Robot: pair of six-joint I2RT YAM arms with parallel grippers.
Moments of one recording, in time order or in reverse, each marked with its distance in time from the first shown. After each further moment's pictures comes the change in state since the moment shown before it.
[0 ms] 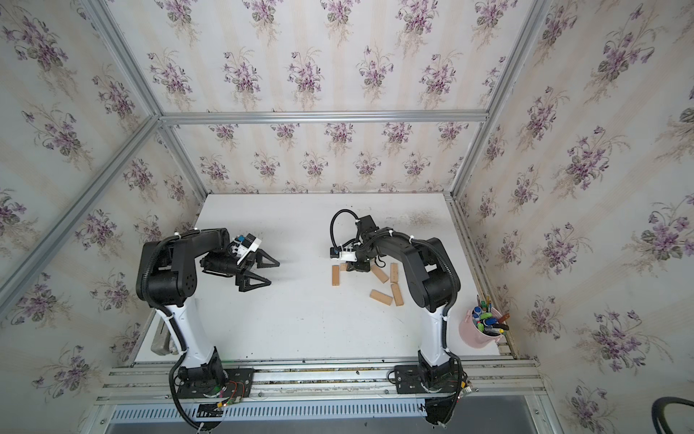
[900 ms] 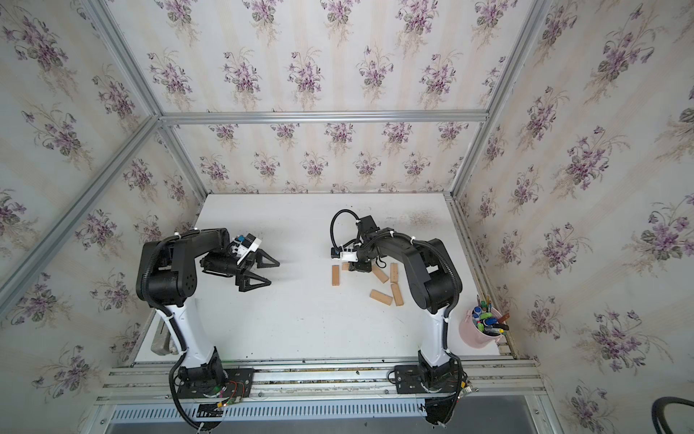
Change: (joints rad) left arm 0.000 0.000 0.000 0.000 0.000 0.000; right arm -0.001 -0.016 -0.013 0.001 0.050 0.027
